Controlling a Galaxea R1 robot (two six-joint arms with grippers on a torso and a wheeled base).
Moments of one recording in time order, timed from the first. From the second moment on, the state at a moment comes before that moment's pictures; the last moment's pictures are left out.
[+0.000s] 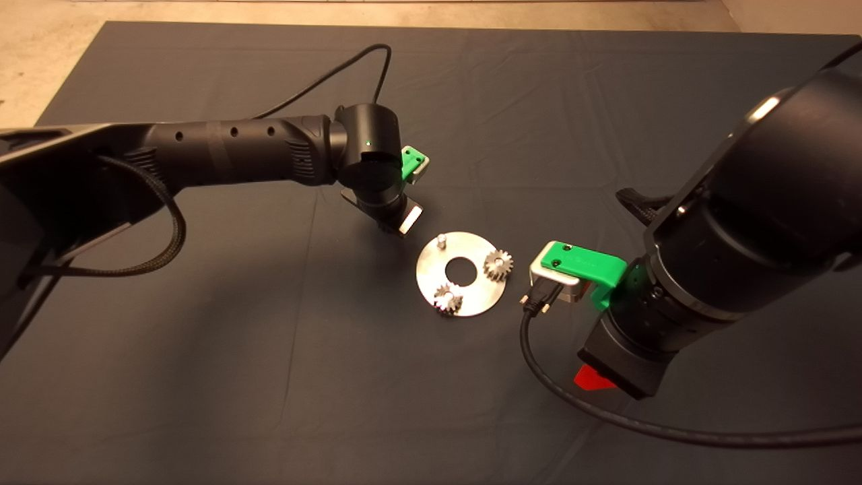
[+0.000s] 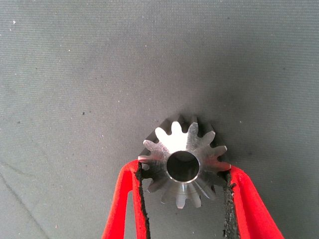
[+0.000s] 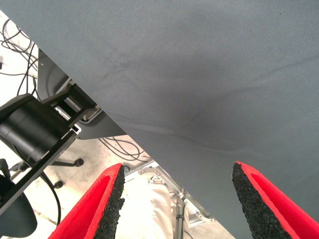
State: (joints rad) left arm -0.34 2.76 -1.31 0.68 1.47 -0.88; right arm 0.62 2.64 -0.59 0.09 -1.51 1.24
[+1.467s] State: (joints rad) left arm -0.59 2.83 -1.08 0.52 1.53 -1.13; right arm 0.62 2.64 -0.59 0.09 -1.51 1.24
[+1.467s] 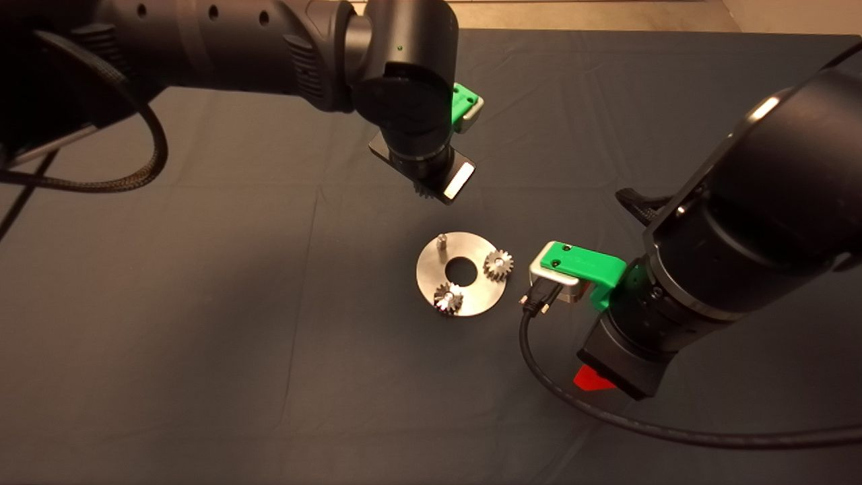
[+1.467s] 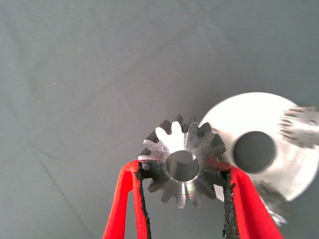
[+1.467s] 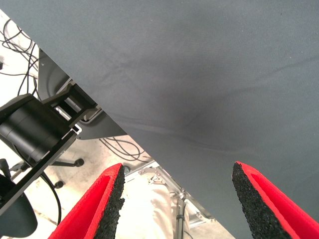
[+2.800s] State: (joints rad) left arm -0.47 2.78 -1.01 0.58 1.46 -1.18; right arm 0.62 2.64 -0.59 0.09 -1.51 1.24
